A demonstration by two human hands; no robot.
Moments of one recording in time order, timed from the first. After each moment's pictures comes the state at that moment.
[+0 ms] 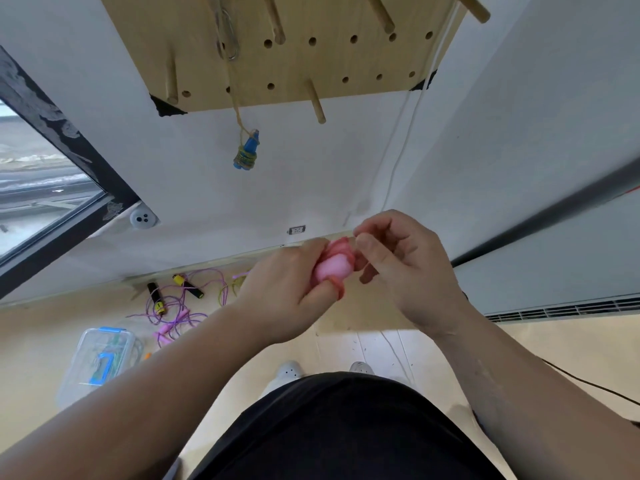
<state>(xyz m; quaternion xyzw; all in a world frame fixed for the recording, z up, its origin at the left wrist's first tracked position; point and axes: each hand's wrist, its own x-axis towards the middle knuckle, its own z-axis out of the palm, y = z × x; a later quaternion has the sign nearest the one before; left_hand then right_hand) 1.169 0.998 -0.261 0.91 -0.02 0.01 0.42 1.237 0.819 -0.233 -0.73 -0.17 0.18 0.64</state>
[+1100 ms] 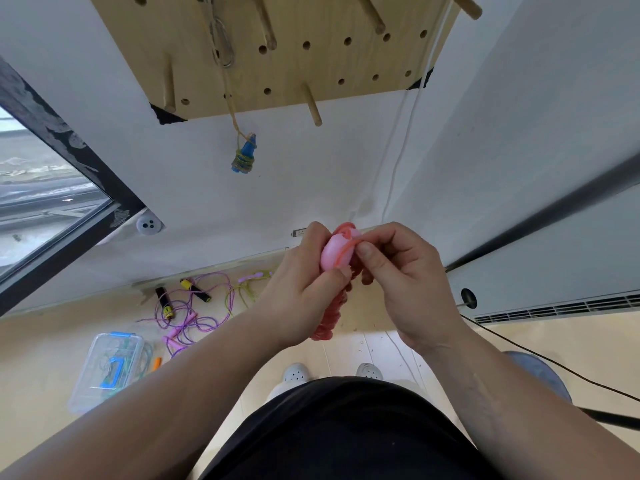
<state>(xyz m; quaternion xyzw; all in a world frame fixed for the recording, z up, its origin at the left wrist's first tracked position) 1.170 0.968 -0.250 0.72 0.08 -0.05 0.68 1.223 0.817 -0.243 -0.70 -0.12 0.15 0.69</state>
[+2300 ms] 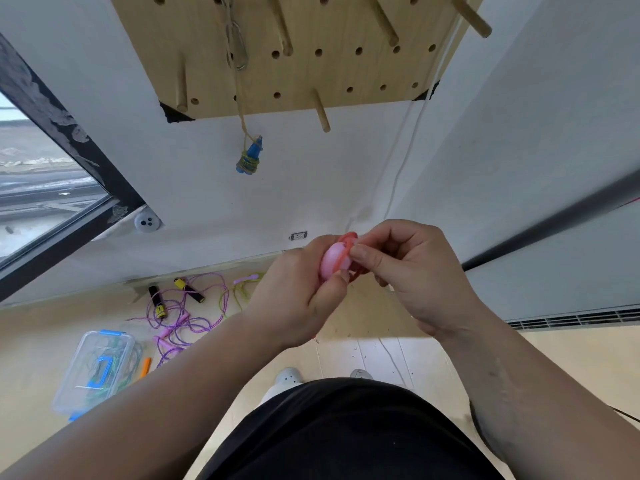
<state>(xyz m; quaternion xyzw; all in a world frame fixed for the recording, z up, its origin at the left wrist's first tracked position) 1.165 0.985 -0.253 0.83 0.04 0.01 0.56 1.240 0.825 -0.217 -0.72 -0.16 0.20 0.64</state>
